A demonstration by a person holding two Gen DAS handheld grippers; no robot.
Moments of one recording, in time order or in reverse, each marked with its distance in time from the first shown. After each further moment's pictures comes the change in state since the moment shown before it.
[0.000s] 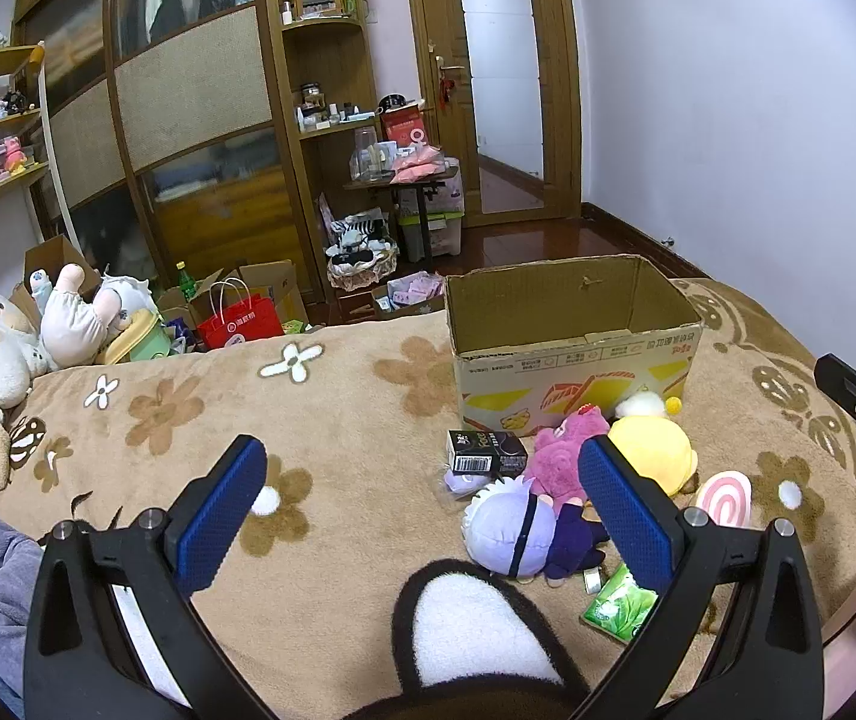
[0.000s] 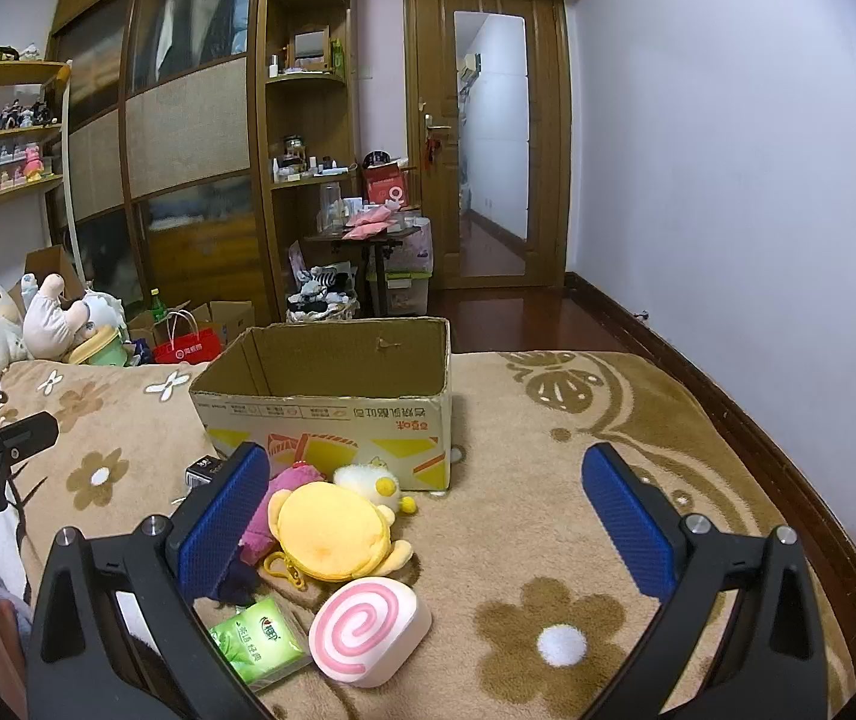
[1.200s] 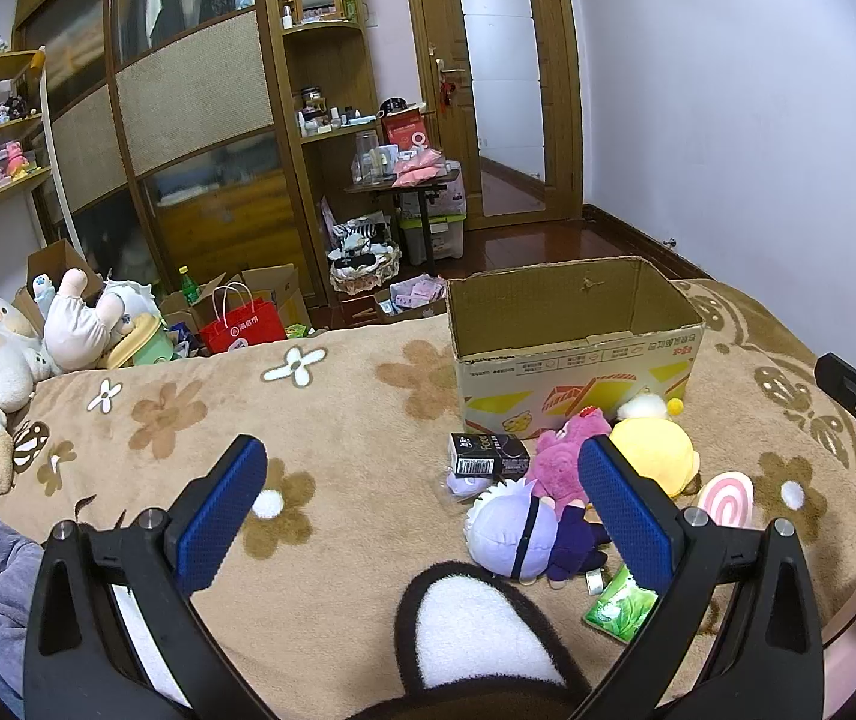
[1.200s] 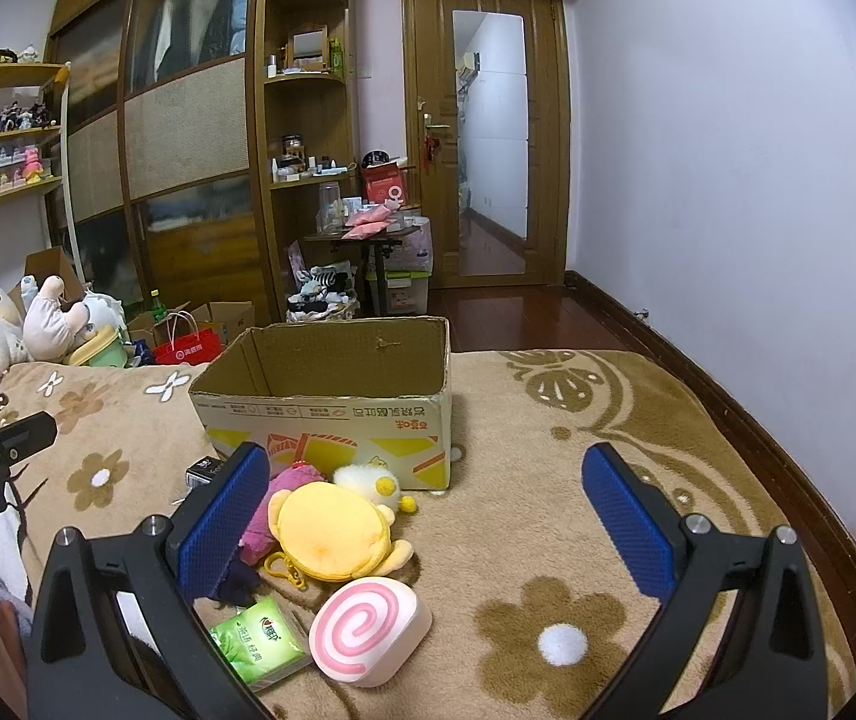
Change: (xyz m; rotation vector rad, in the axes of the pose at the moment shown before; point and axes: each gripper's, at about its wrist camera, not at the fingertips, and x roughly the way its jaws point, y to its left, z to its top) left arm 0.000 0.003 0.000 0.005 -0.004 0.006; right arm 0.000 0.000 0.000 0.002 0.003 0.001
